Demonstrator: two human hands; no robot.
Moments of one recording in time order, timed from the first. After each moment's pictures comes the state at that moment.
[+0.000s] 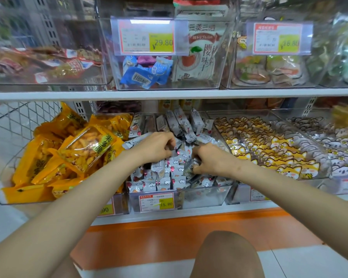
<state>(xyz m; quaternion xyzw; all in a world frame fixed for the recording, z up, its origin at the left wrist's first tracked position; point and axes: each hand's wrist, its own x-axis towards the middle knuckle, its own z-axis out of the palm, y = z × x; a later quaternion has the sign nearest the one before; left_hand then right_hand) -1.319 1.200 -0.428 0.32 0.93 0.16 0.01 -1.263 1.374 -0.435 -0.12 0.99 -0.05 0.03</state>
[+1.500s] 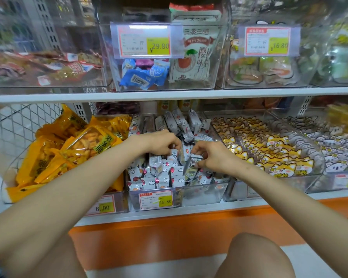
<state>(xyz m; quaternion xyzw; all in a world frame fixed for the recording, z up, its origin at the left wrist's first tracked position) -1.343 1.214 -0.417 0.43 0.90 0.00 0.09 -1.257 1.390 -0.444 -0.06 0.96 -0.26 -0.02</state>
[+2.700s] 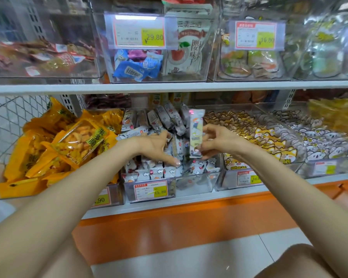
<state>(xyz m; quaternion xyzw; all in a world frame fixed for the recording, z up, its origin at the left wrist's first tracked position) -1.303 1.206 -0.416 0.32 0.93 0.03 0.19 -1.228 1.403 -0.413 0.04 0.82 -0.57 0.05</state>
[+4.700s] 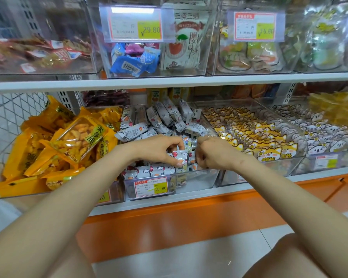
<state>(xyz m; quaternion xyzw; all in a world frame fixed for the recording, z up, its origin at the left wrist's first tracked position) -1.291 1.204 -0.429 0.45 0.86 0.17 0.16 -1.223 1.387 -0.436 -0.13 0.99 0.04 -0.02</state>
